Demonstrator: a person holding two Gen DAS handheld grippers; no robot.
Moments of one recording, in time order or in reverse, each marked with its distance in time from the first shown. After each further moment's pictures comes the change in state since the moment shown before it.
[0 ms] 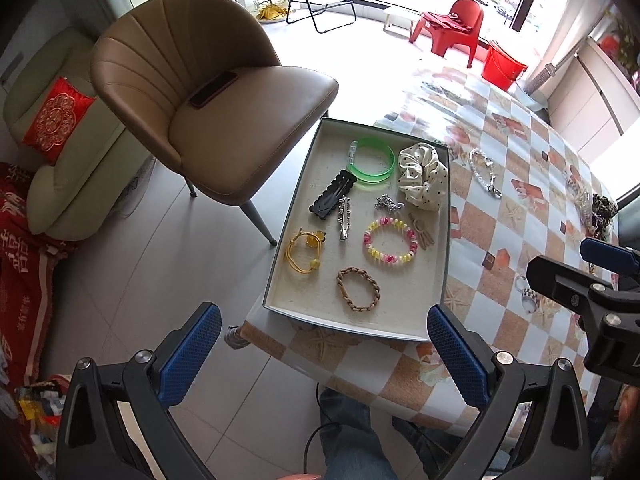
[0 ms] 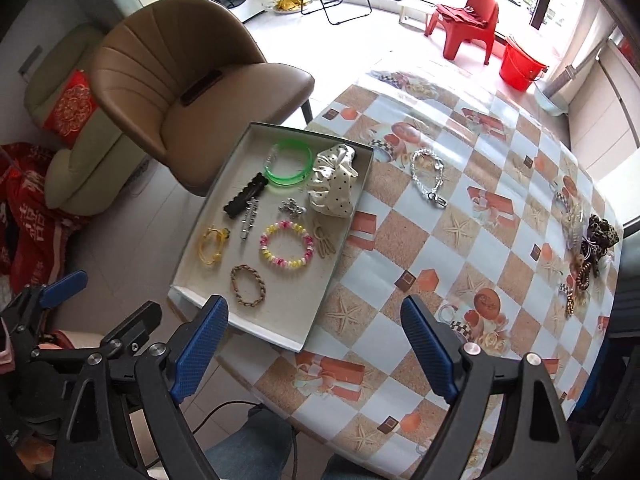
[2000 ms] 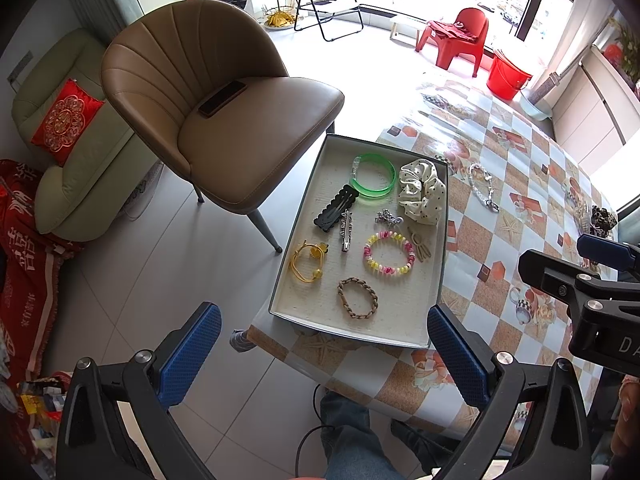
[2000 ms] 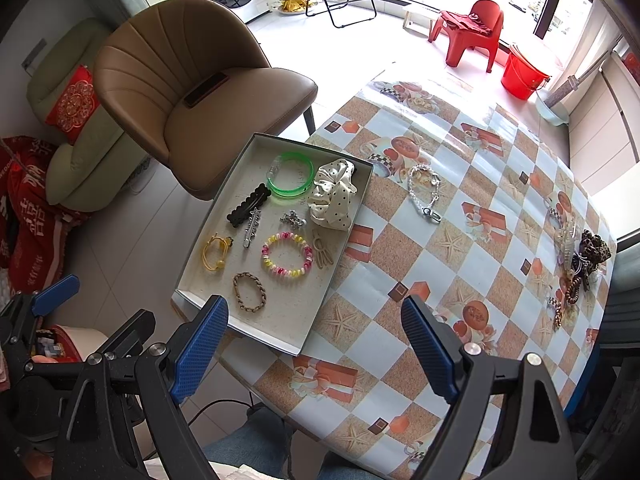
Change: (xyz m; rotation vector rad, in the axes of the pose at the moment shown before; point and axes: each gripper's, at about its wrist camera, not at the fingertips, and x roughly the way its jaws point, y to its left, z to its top) left arm -0.018 -0.001 0.008 -0.016 -0.022 0.014; right arm -0.011 0.003 0.015 -0.017 -0.003 -0.025
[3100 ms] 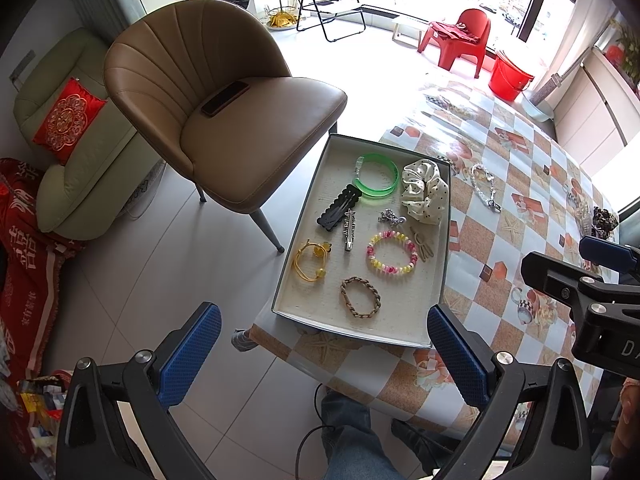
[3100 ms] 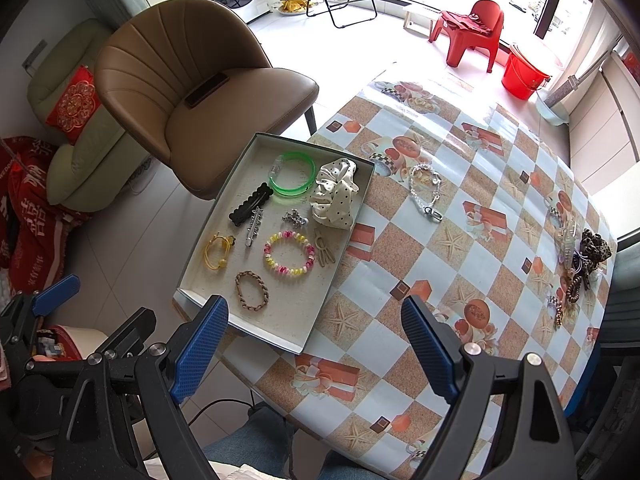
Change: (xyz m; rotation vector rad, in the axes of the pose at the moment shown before) left arm 0.000 0.001 0.000 -0.002 0.000 0.003; right arm -0.001 0.000 -0.001 0.000 -0.001 0.001
